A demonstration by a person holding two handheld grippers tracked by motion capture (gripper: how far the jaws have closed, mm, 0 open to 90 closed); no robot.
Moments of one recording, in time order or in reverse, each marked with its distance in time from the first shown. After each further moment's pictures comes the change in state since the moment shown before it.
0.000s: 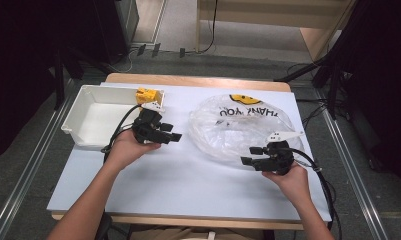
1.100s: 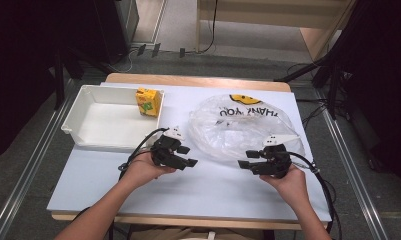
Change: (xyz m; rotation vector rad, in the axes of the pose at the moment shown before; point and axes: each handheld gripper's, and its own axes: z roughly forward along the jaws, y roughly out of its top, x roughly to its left) left arm -0.045 -0.031 0.049 0.054 -0.090 0.105; right arm 0.012 -0.002 0.002 0.018 0.017 -0.034
